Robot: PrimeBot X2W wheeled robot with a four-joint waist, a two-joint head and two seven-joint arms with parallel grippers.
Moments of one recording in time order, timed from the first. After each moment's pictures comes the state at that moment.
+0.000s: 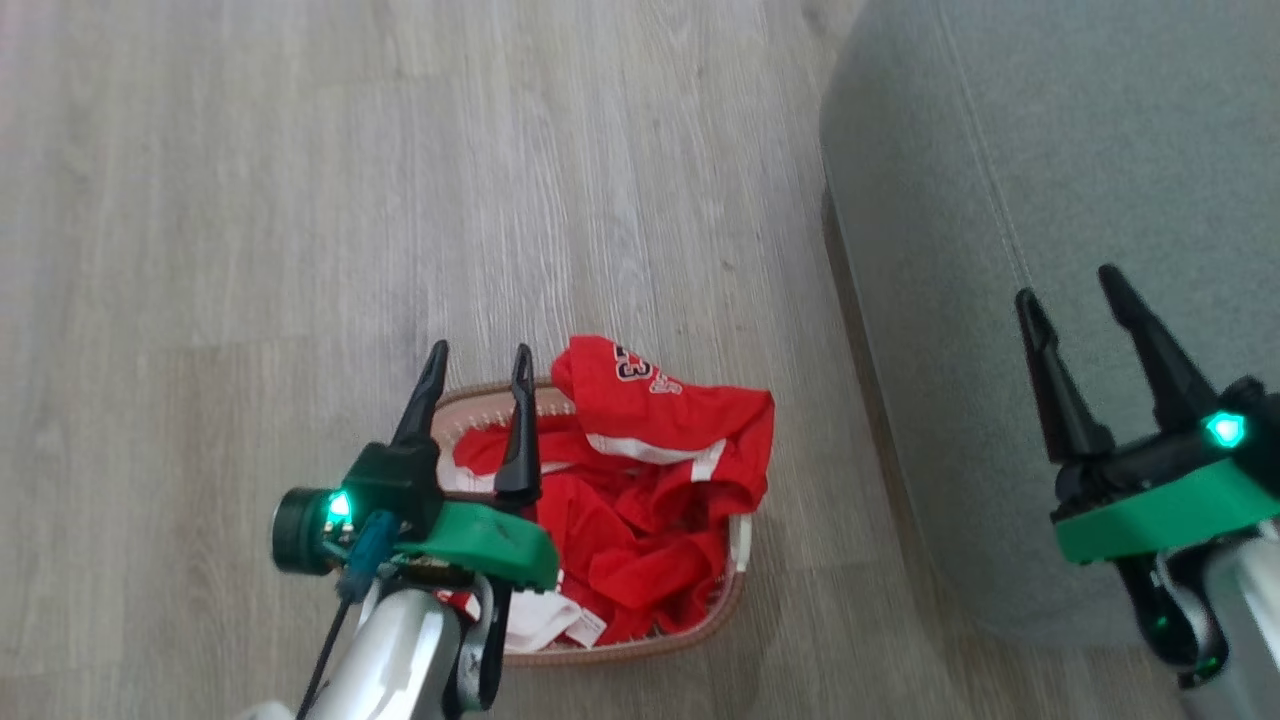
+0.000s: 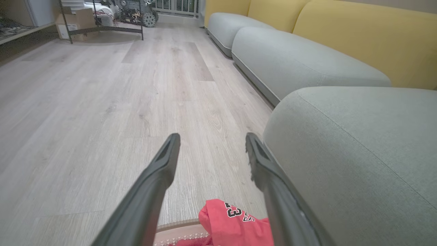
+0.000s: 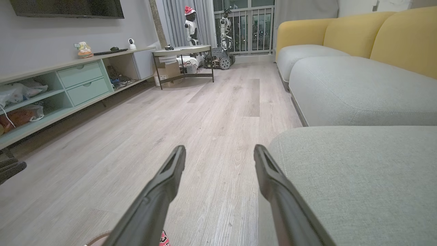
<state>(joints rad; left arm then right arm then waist) -0.18 0.04 -0.41 0.18 -0.22 0.22 -0.25 -0.13 -0.37 0.17 0.00 0.46 0.13 -0.25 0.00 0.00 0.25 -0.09</state>
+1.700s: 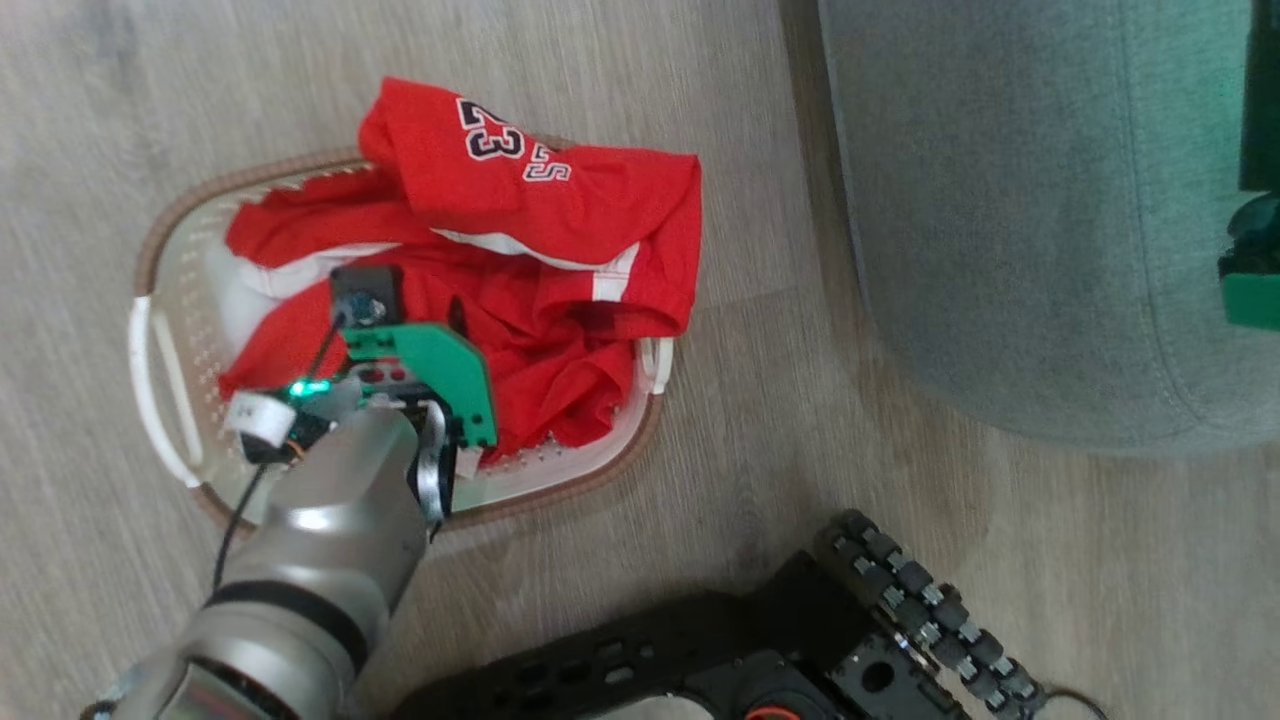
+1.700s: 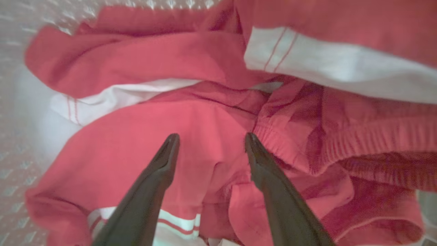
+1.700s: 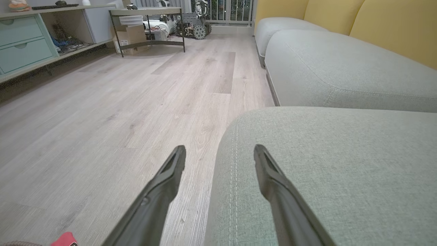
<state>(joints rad) -0.83 0.04 -0.83 1.17 -0.82 0.26 -0.18 -0.47 -0.47 0.08 -0.13 0.57 0.13 -0.26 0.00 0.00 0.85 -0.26</state>
